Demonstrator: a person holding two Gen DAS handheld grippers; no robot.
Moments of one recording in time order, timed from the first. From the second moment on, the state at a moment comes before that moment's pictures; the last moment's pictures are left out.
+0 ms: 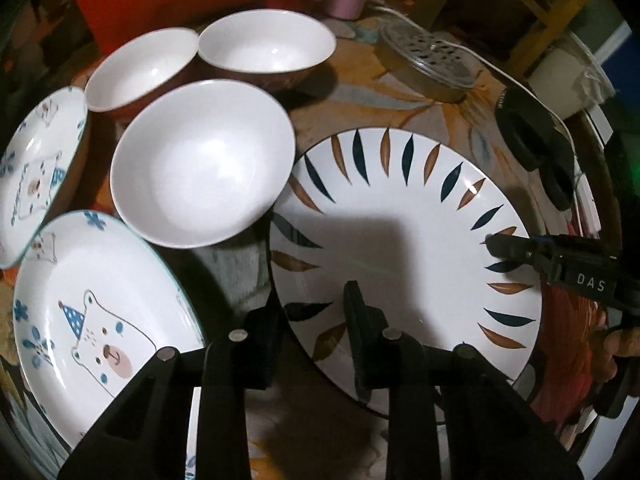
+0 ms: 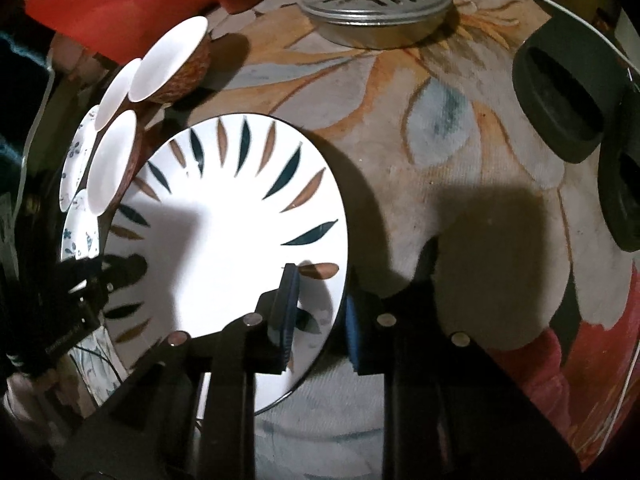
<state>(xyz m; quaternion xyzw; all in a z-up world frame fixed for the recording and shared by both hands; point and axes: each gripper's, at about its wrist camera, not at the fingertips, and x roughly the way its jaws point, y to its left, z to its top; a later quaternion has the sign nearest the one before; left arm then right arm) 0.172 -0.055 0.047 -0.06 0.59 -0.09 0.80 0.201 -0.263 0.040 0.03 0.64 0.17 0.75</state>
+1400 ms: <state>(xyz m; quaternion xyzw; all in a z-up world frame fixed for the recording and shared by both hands) 0.092 -0.287 0.057 0.10 0.56 -0.32 0.76 0.038 -0.471 0.058 0.16 0.63 0.03 0.76</state>
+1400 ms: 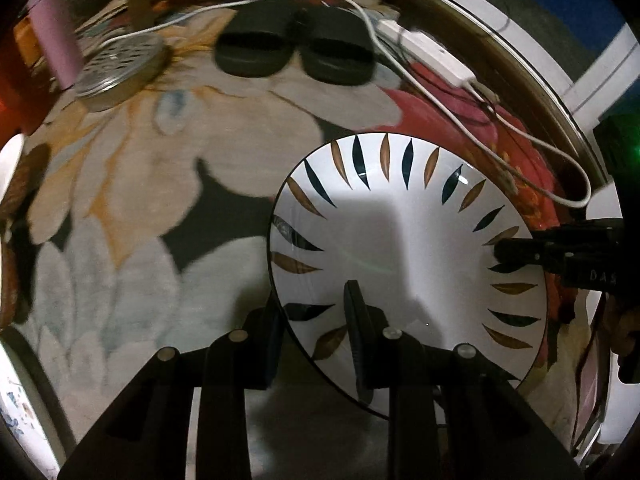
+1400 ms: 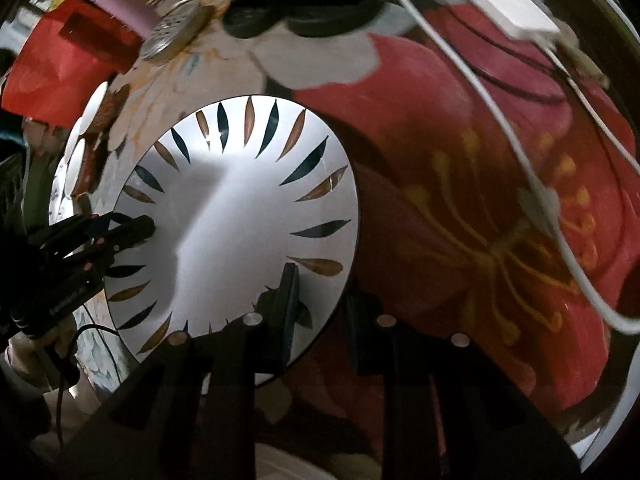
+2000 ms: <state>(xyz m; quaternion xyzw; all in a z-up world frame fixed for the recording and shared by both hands) 0.076 -0.331 0.028 0.15 0.59 -0.31 0.73 0.010 -0.506 0.025 0.17 0.65 -0.01 0.74</state>
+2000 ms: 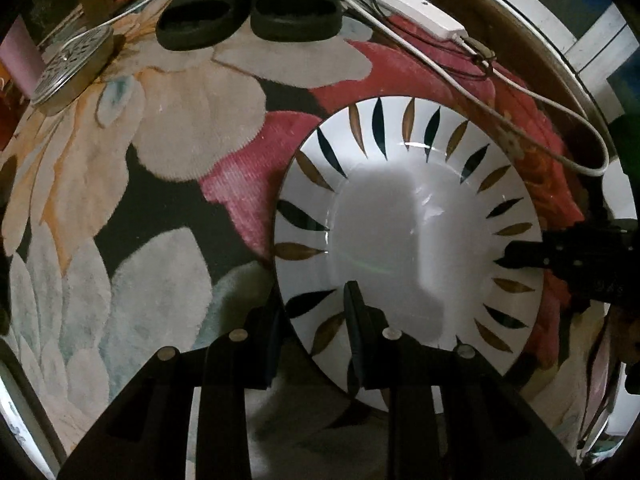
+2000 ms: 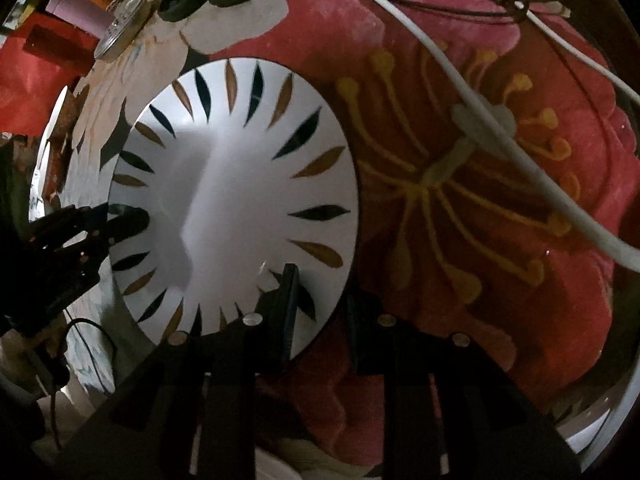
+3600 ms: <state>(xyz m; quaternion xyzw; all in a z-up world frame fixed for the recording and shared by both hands) 0.120 -0.008 0.113 0.02 0.58 -0.09 0.81 0.100 -0.266 0.092 0.11 0.59 0.11 0.79</state>
